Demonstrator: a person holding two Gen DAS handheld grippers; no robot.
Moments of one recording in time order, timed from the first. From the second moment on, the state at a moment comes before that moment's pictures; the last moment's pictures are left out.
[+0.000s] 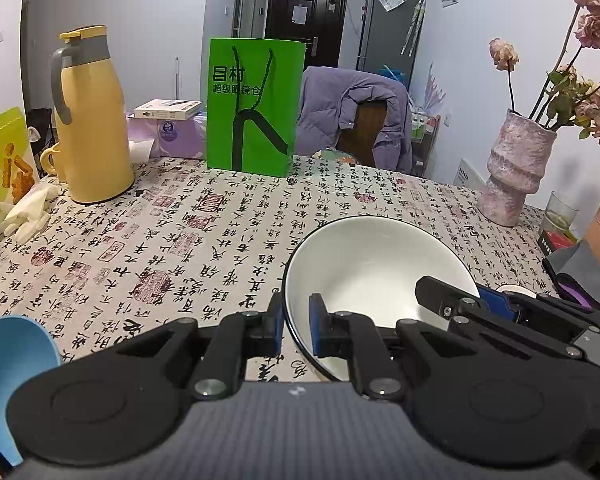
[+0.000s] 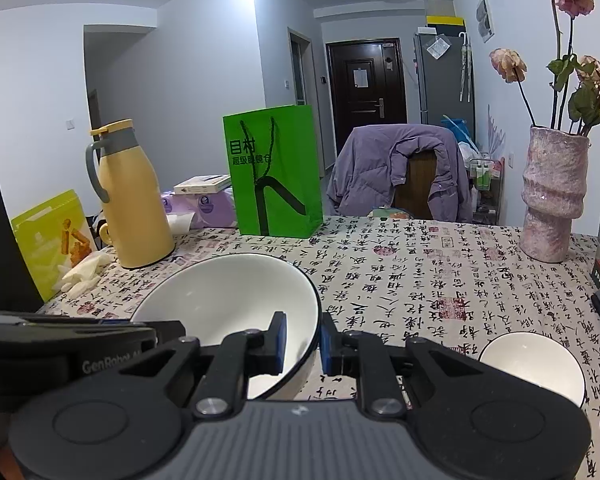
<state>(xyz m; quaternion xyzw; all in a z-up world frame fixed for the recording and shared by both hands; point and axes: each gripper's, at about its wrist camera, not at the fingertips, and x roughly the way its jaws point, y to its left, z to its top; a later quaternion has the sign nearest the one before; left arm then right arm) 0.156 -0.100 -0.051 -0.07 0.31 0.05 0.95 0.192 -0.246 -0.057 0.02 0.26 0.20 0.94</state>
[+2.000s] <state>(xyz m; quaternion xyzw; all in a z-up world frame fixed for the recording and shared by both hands) 0.076 -0.015 -0.038 -0.10 0.27 0.08 0.95 0.123 -0.160 -0.036 -0.01 0.24 0.22 0.95</state>
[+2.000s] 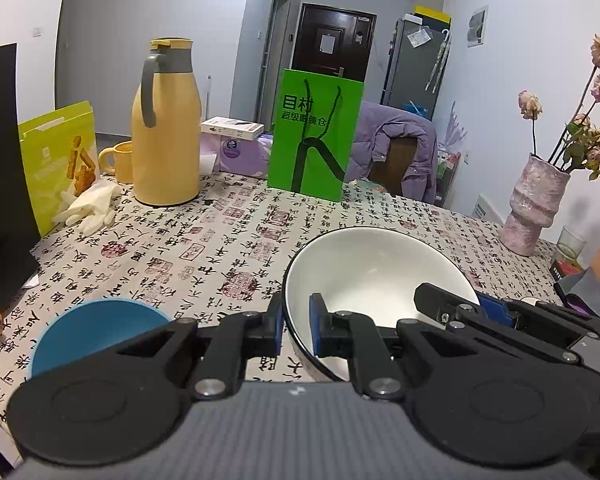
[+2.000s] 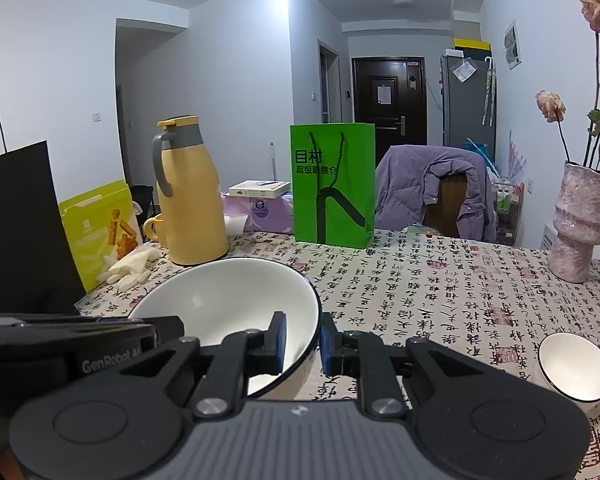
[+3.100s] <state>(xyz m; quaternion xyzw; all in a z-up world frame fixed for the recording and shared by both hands) 0.056 0.039 -0.036 -0.12 0.26 0.11 0.95 0.111 -0.104 -0.030 -0.02 0.23 0.25 0.94</state>
